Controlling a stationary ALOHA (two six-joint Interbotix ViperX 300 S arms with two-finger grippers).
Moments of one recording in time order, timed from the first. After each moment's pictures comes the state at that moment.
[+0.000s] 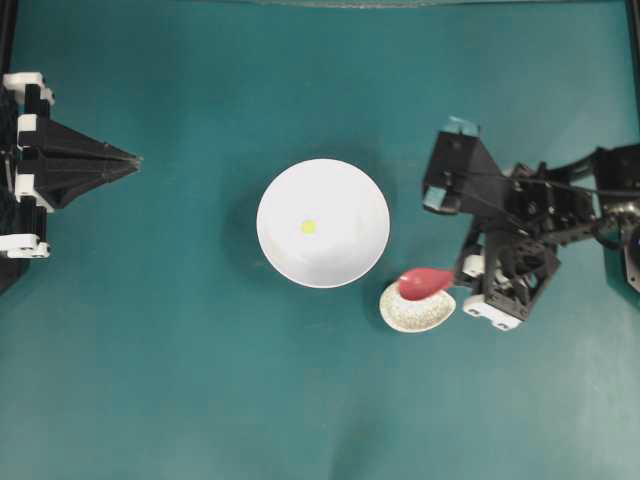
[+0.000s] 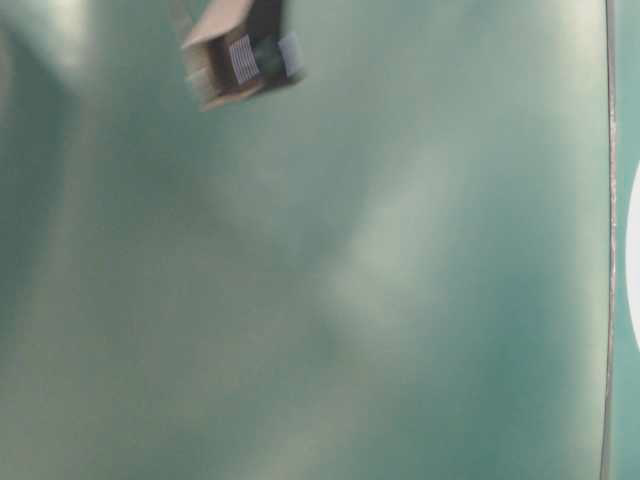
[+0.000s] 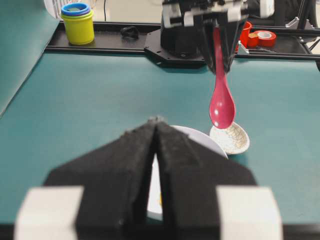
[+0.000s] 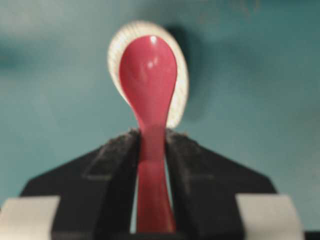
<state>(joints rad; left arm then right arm) 0.08 -0.91 1.18 0.01 -0.23 0.00 0.06 -0.30 0.68 0.19 0.76 0.37</state>
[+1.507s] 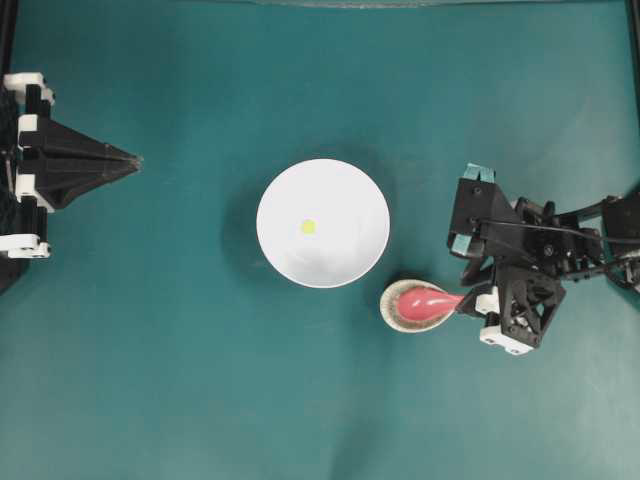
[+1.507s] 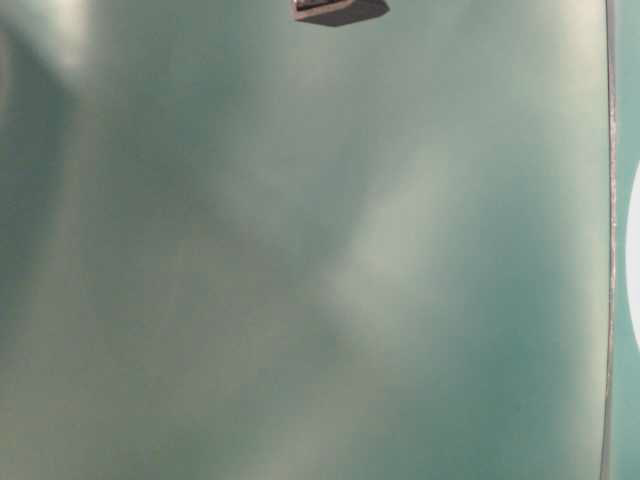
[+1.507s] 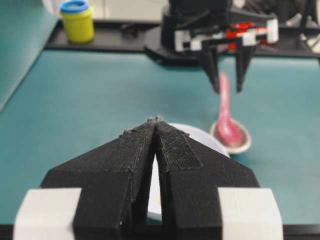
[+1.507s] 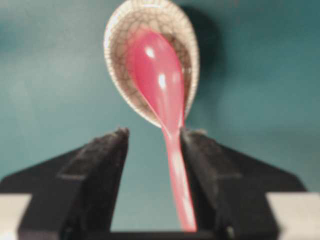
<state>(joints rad) 0.08 -0.91 1.18 0.01 -0.23 0.00 0.16 -0.29 0.85 0.13 0.47 0.37</state>
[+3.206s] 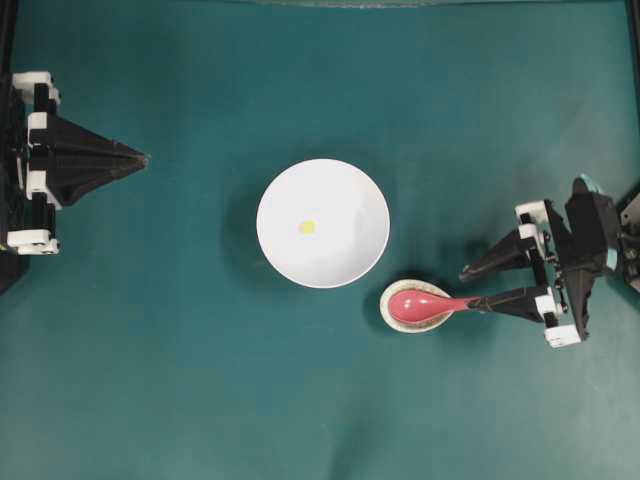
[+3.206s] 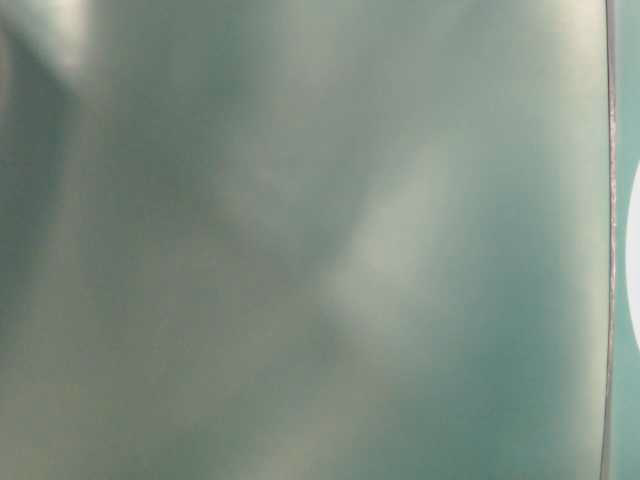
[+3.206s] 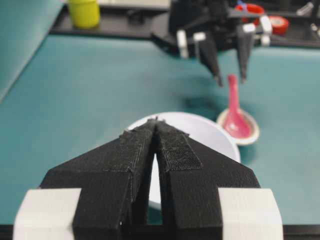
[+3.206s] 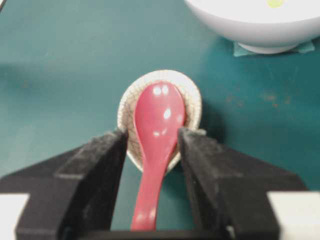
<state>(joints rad) 0.10 -0.88 1.18 0.01 -0.23 -0.01 0.23 -0.10 1.37 0.08 -0.96 0.21</state>
